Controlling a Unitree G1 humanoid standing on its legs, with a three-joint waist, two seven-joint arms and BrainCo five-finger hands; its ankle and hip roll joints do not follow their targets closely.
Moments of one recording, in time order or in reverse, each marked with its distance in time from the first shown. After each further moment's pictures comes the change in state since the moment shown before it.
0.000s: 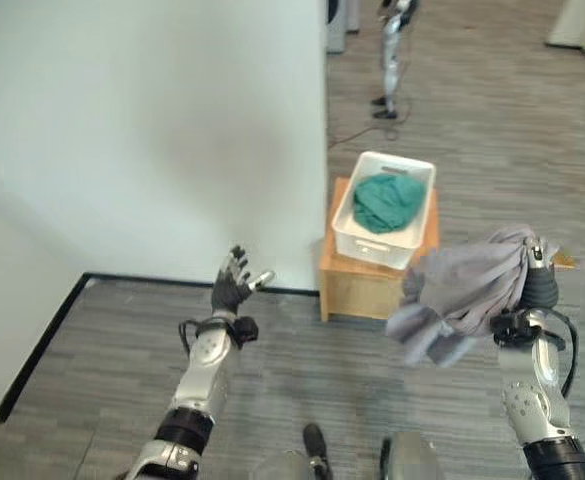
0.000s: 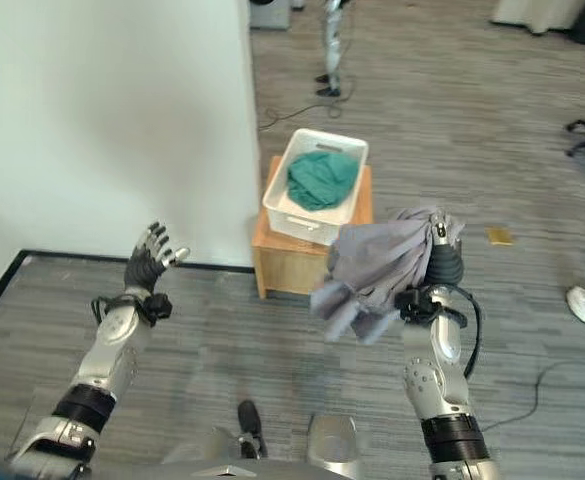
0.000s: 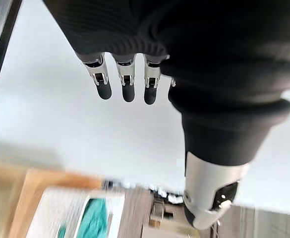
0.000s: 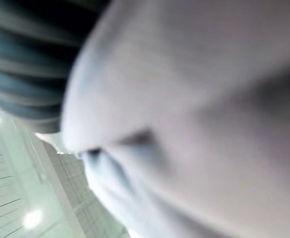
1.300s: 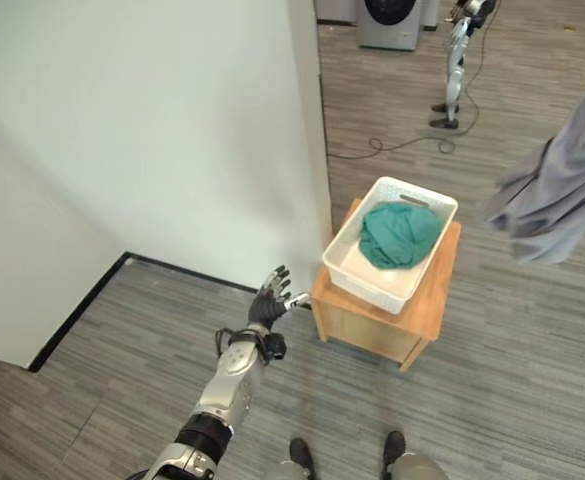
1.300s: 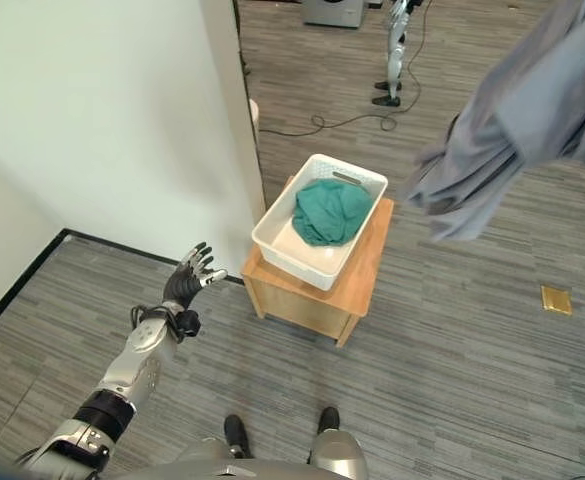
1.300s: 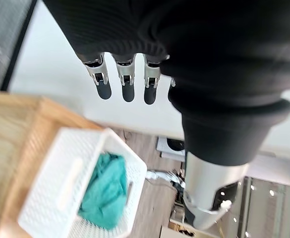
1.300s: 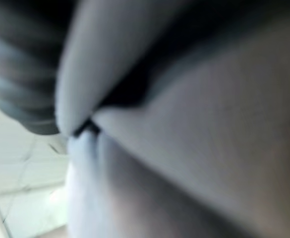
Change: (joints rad) left arm 0.061 -0.025 -0.150 0.038 -0.043 0.048 -0.129; right arm -1.184 -1.081 0.586 0.666 -0.252 0.145 -0.006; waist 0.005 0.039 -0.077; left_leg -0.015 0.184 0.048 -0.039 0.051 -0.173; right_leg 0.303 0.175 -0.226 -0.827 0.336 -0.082
